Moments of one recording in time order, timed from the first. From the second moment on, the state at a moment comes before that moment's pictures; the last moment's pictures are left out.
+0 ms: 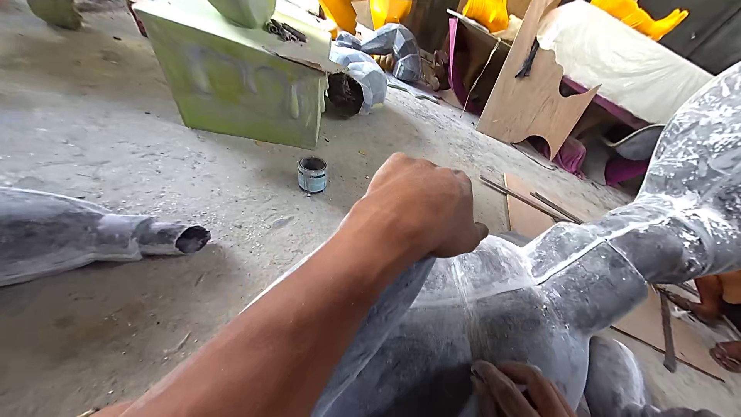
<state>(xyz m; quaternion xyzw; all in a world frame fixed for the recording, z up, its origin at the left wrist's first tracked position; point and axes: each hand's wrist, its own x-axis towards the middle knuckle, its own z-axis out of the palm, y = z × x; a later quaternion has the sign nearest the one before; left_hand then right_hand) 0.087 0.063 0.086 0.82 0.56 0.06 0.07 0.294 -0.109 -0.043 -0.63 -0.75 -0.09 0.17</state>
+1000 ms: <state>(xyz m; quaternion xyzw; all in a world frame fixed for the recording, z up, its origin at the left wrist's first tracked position) 0.127 0.030 0.081 0.78 0.22 0.34 0.48 0.311 -0.003 0.066 -0.41 -0.58 0.32 0.62</state>
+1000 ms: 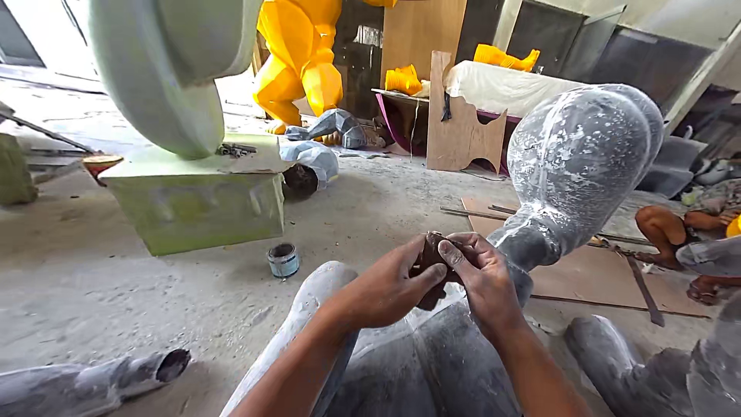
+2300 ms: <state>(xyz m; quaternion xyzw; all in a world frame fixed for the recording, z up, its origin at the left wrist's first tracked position) 0.173 0.009 -0.062 0.75 0.46 0.45 0.12 0.473 0.066 0.011 -0.65 -0.18 0.20 0.71</state>
